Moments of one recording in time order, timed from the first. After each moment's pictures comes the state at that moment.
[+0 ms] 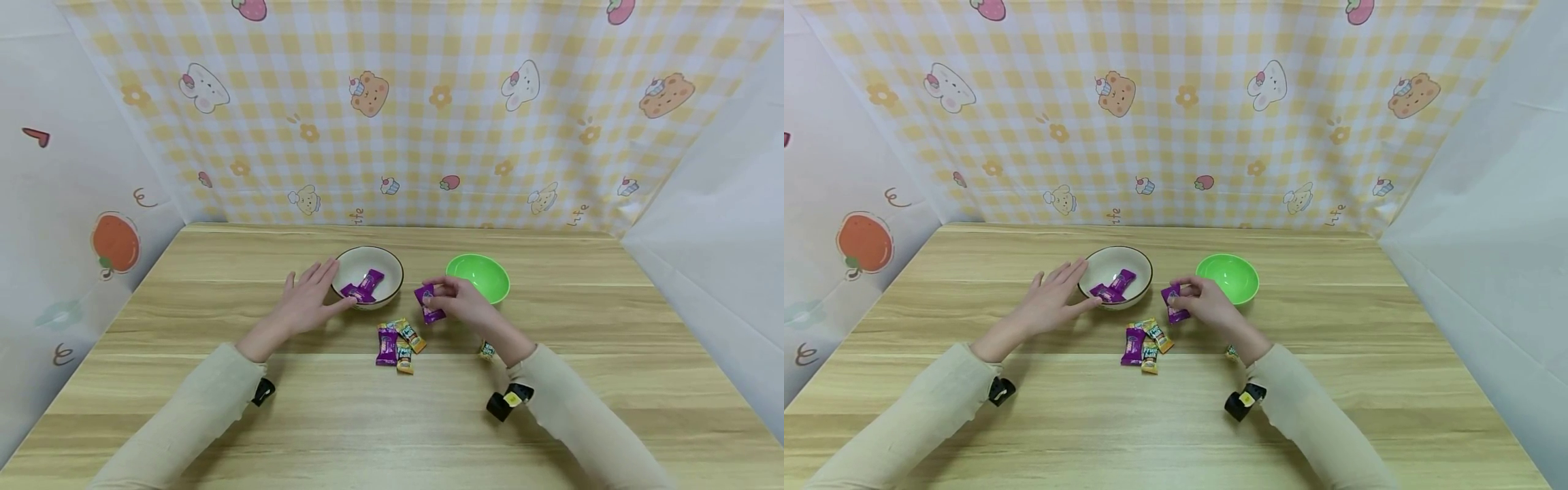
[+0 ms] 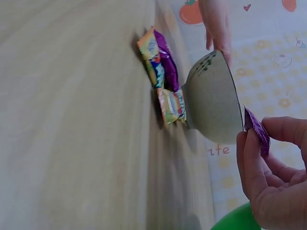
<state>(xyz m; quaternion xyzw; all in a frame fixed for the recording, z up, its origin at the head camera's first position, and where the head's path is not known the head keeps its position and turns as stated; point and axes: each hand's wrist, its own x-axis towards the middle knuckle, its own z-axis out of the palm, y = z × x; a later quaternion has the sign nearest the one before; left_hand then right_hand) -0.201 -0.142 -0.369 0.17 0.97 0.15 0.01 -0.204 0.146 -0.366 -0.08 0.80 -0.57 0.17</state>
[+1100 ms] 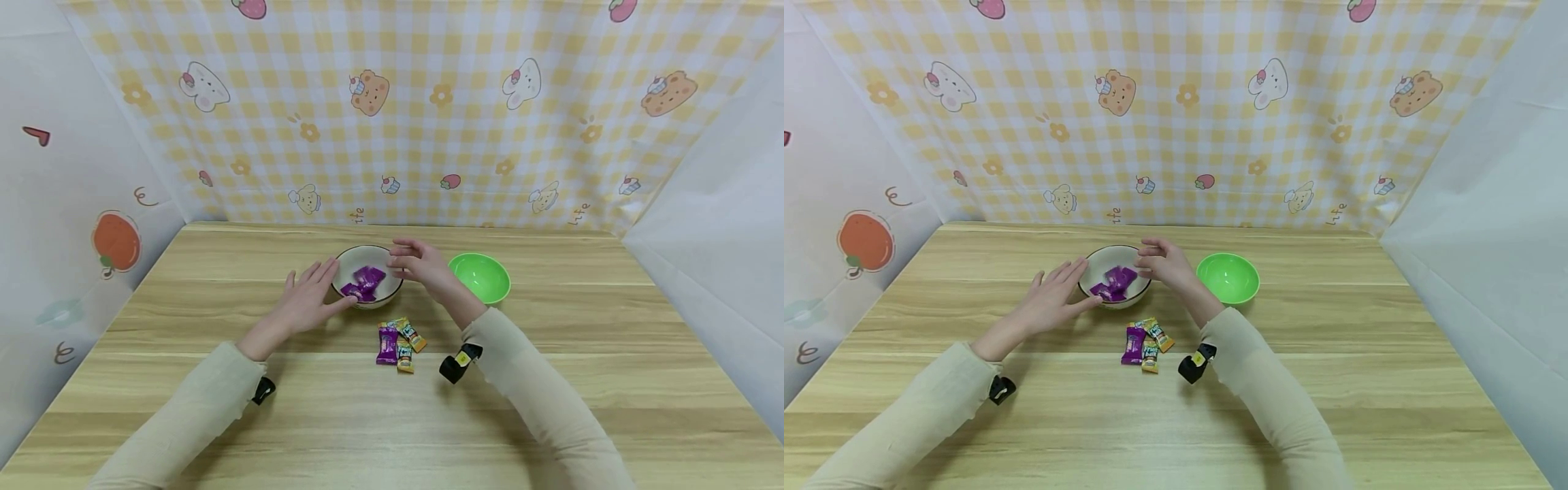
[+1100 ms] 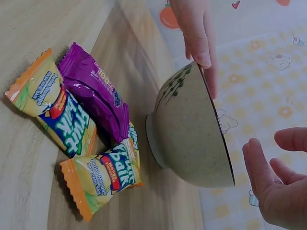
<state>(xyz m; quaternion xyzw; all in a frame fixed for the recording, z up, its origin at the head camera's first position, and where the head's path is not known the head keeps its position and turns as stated) -0.201 -0.143 -0.370 0.18 0.97 0.15 0.01 -0.245 0.082 -0.340 -0.06 0.68 -0.72 0.15</state>
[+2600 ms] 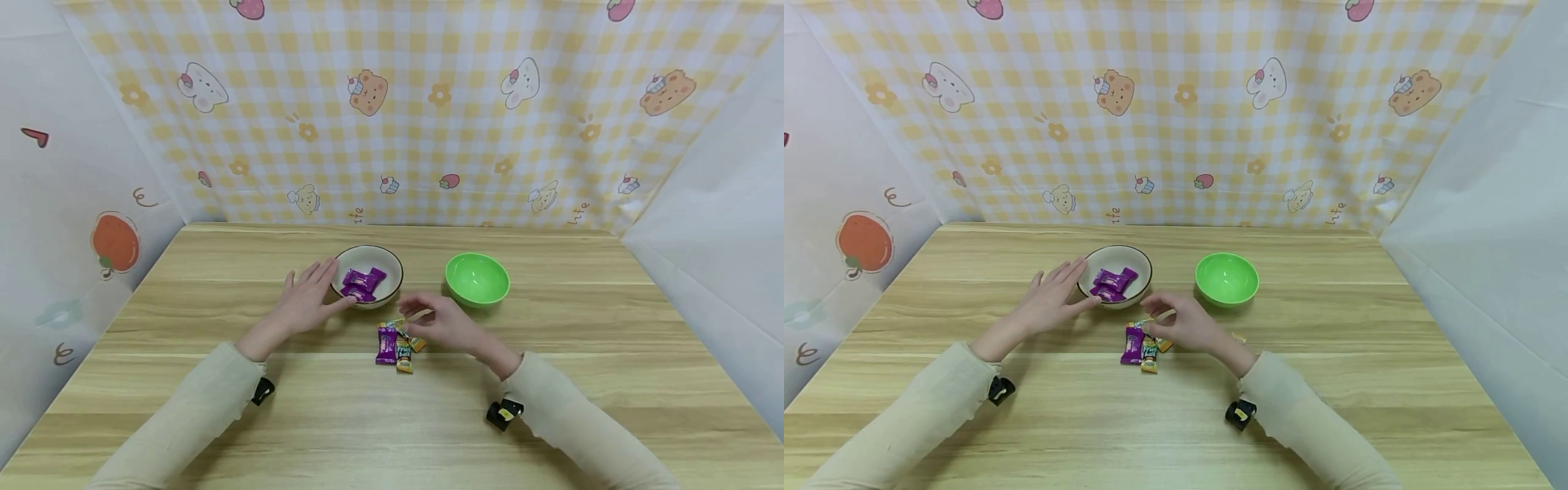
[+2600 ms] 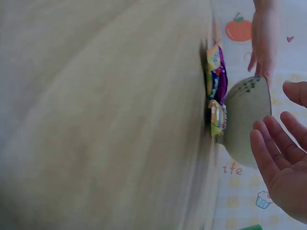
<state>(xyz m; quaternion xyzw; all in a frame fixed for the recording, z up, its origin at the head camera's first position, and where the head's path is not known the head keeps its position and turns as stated) -0.199 -0.142 -0.367 0.18 0.97 0.15 0.02 -0.178 0.123 -0.368 -0.33 0.79 -0.50 0.09</state>
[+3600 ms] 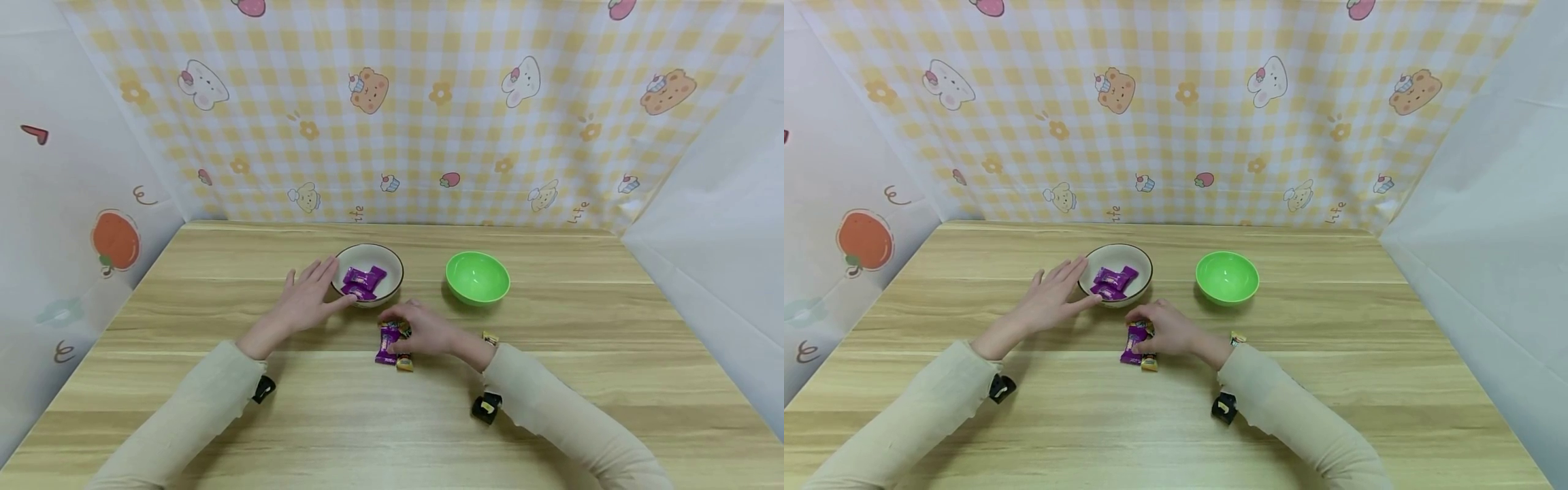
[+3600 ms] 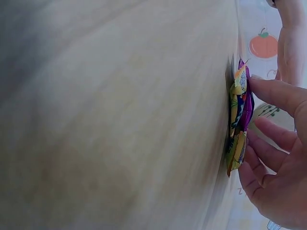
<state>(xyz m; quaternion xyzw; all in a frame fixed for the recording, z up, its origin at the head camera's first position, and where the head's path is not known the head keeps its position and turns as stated) -0.199 -0.142 -0.368 0.18 0.97 0.15 0.02 -0.190 0.102 -0.391 -0.40 0.87 -0.29 0.11</state>
